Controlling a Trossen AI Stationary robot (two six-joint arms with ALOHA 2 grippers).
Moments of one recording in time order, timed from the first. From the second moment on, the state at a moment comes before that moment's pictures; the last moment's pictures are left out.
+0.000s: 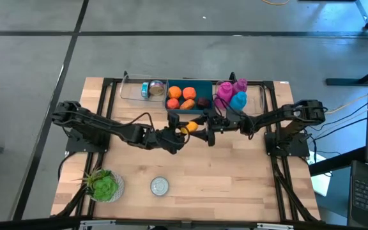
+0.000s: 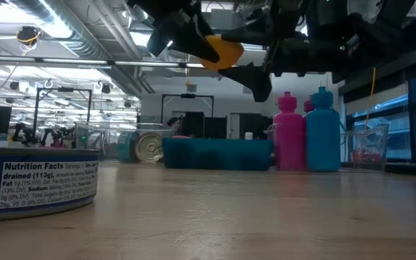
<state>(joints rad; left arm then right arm) -0.19 1.51 1.11 -0.10 -0.68 0.61 -0.06 1.59 0.58 0.98 -0.17 0.48</state>
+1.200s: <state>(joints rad) -0.19 1.51 1.11 -0.07 -0.65 0.56 -0.06 1.59 0.58 0.99 -0.19 0.44</state>
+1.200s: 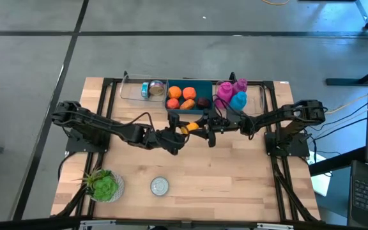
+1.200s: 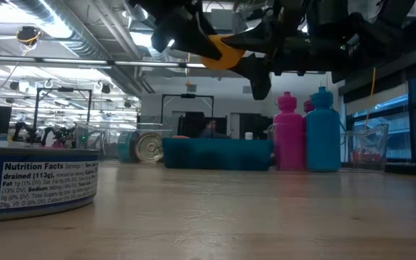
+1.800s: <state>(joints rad) -0.32 1.38 1.11 -0.15 -0.72 0.51 -0.08 1.55 0.58 0.93 -0.18 0.33</state>
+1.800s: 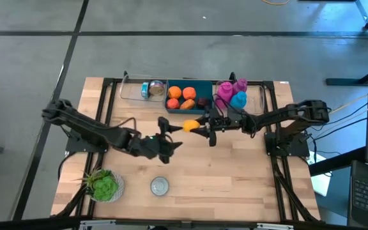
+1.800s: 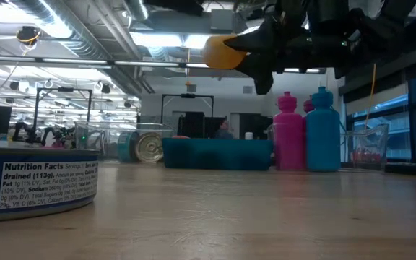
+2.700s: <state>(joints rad) -0.02 1.07 0.68 0.17 -0.23 0.07 -0.25 1.29 0.87 -0.10 0.15 -0.02</state>
